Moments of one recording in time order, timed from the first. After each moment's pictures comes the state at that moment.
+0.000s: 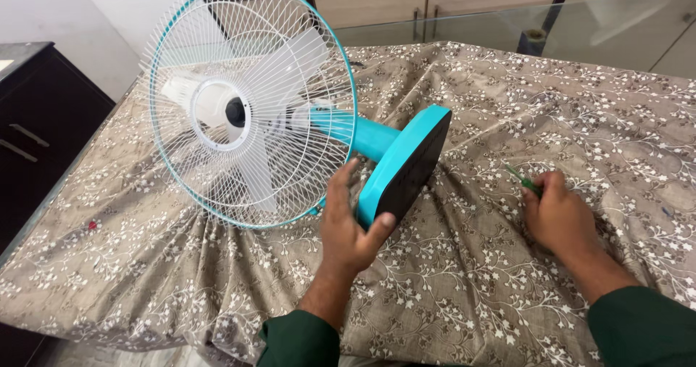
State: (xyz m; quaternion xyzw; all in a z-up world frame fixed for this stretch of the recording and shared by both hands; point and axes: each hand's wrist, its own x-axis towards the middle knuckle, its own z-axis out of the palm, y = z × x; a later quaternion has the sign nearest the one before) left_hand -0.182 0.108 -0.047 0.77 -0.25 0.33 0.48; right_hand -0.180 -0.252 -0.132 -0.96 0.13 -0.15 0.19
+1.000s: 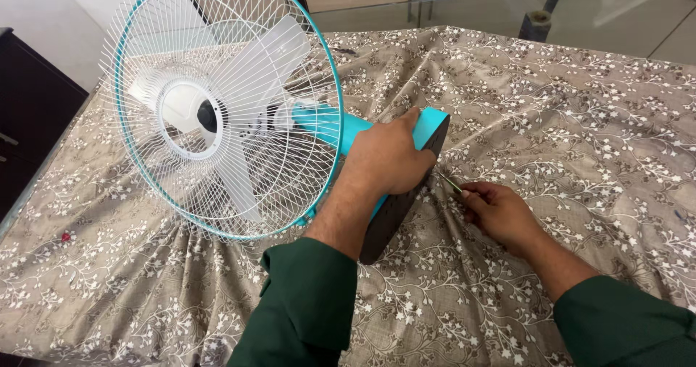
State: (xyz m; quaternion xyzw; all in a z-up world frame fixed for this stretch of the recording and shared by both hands) left_hand -0.078 0.041 0.039 0.95 -0.22 -0.03 0.21; right_hand -0.133 -0.185 -0.141 -0.80 0.14 0.07 0.58
